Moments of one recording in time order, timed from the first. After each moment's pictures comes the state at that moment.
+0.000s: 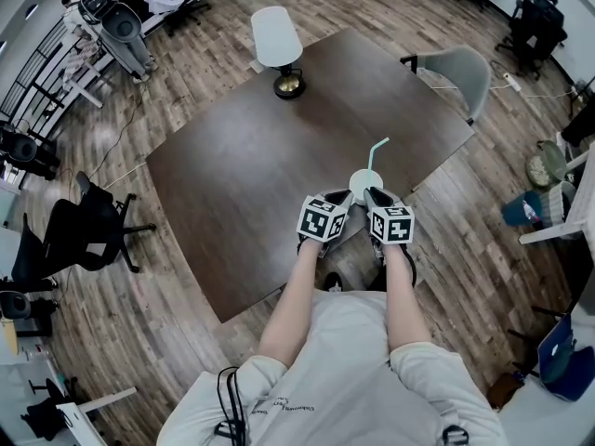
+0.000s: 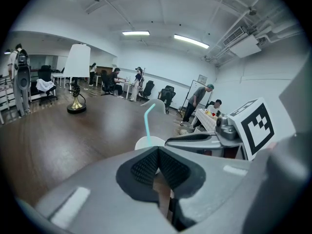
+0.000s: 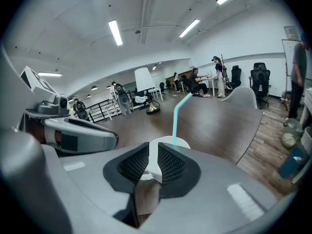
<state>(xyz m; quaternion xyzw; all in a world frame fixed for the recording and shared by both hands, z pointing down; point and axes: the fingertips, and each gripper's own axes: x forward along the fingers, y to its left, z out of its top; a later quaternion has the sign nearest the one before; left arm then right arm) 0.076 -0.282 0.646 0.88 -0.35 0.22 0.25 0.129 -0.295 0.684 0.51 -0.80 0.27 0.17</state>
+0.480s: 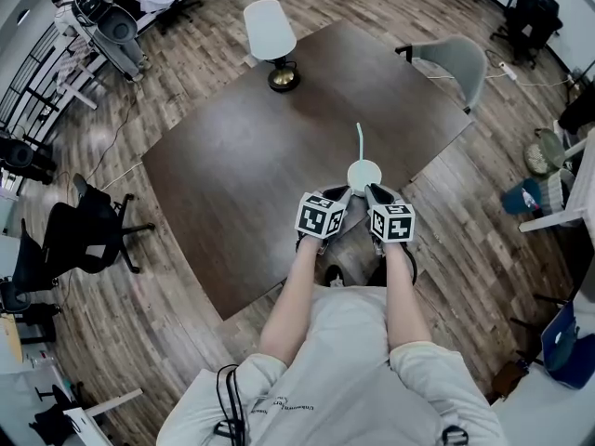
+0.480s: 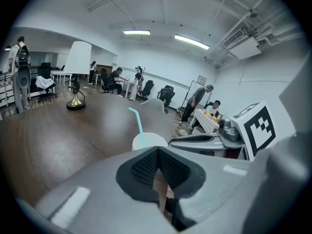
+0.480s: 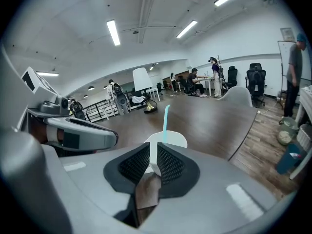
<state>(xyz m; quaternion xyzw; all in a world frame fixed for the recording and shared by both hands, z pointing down) 0.071 -0.272 0.651 0.88 -0.34 0.22 0.26 0.130 -0.279 0.687 0.53 -0.79 0.27 0.17</state>
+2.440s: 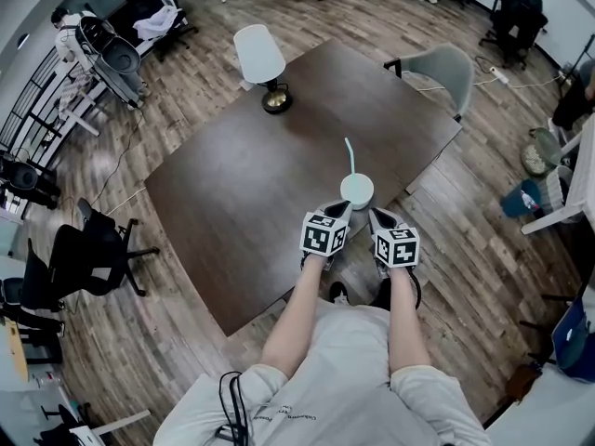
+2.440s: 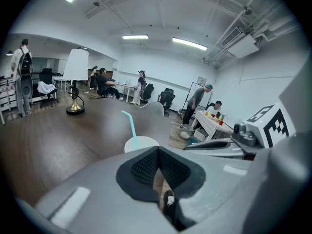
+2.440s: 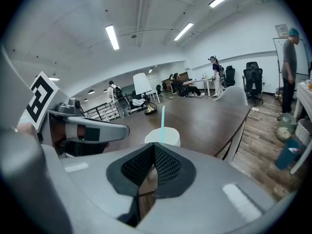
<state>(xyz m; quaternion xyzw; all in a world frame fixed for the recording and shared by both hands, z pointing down) 0.093 -0.260 0.644 0.88 -0.36 0.20 0.23 0.153 -0.237 0.676 0.53 -0.79 0.28 0.15</state>
